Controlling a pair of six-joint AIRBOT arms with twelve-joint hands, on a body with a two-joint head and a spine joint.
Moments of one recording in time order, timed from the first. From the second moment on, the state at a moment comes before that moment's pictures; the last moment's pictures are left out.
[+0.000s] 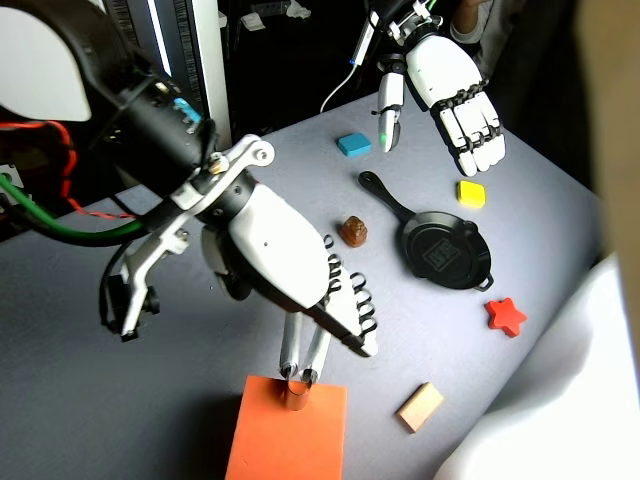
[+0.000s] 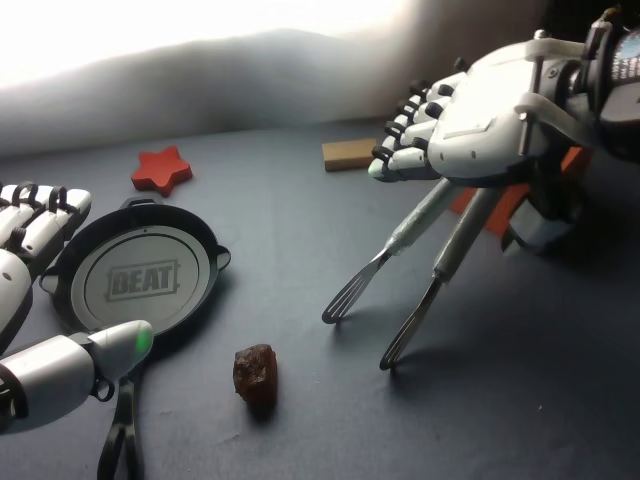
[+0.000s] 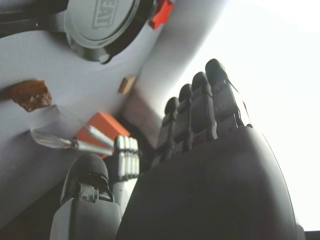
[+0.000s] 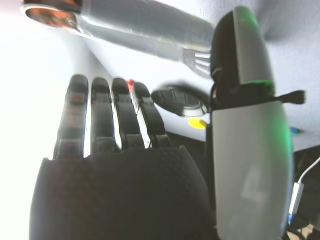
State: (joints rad) left arm 0.90 -0.60 0.44 -0.89 -1.11 1.67; right arm -0.01 -1.14 1.03 -0.37 -0.54 -1.07
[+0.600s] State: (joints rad) left arm 0.90 -0.60 0.43 -0.89 -1.09 1.67; right arm -0.03 -1.23 1.11 -0.38 -0.57 -1.11
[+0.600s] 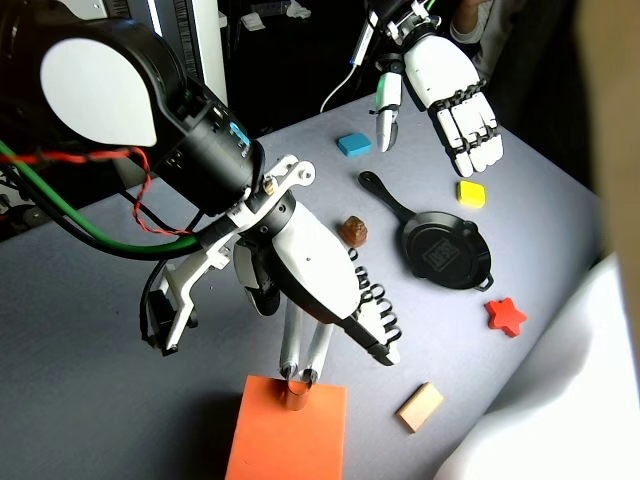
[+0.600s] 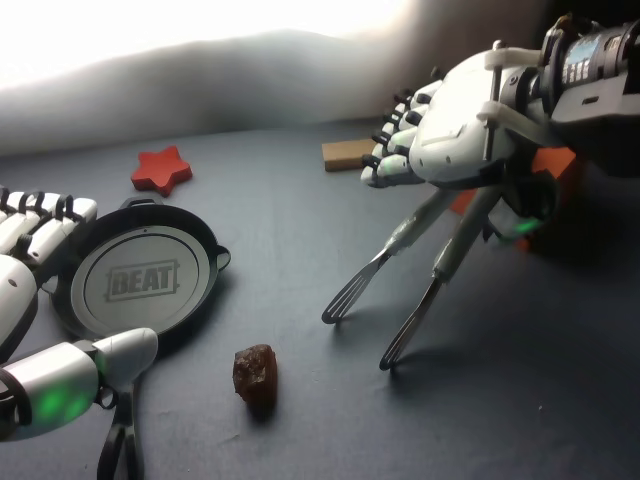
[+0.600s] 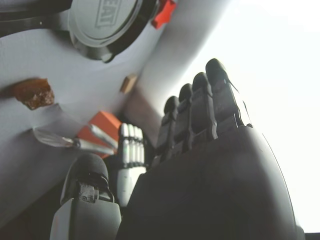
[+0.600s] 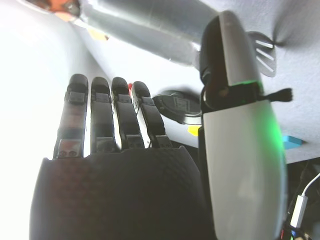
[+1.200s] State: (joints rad) left arm 0.89 -0.60 0.44 -0.90 -1.09 1.67; right arm -0.06 -1.23 1.14 -0.38 -0.55 -1.10
